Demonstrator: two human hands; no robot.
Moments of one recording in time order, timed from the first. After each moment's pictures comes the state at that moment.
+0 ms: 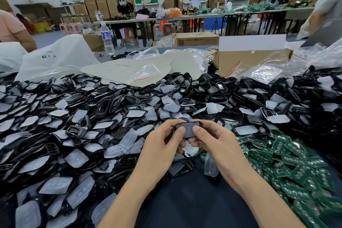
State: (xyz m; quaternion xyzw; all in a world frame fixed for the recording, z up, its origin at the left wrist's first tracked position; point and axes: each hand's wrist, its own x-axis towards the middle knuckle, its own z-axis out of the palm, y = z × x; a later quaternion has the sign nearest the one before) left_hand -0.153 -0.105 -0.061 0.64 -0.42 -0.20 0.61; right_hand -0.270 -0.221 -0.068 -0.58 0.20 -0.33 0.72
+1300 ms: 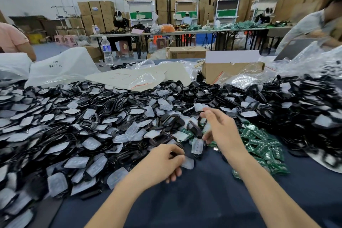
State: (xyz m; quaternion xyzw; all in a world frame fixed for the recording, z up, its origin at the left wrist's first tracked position) left_hand -0.200 -0.049 -0.051 0.74 -0.46 -0.33 0.37; right_hand -0.320 -0.200 -0.027 -0.68 0.29 -0.38 0.56
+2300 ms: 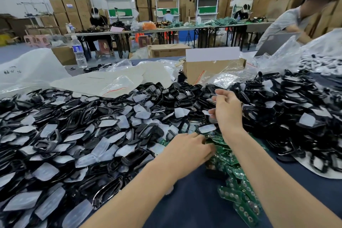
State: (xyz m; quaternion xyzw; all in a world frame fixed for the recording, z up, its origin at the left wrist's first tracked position) left_hand -0.228 -0.183 -0.050 0.60 -0.78 0.17 0.04; right_hand -0.313 -0.306 -0.010 -0.57 0.41 -0.50 0.51
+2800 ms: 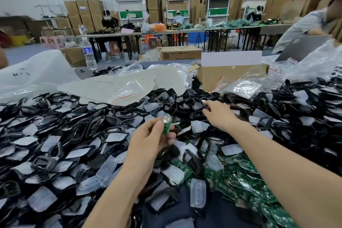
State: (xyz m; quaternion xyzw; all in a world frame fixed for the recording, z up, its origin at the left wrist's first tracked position) left_hand -0.138 -0.159 -0.021 0.55 -0.24 -0.31 0.74; right_hand -0.223 -0.391 -0.027 -0.89 0.41 -0.12 0.16
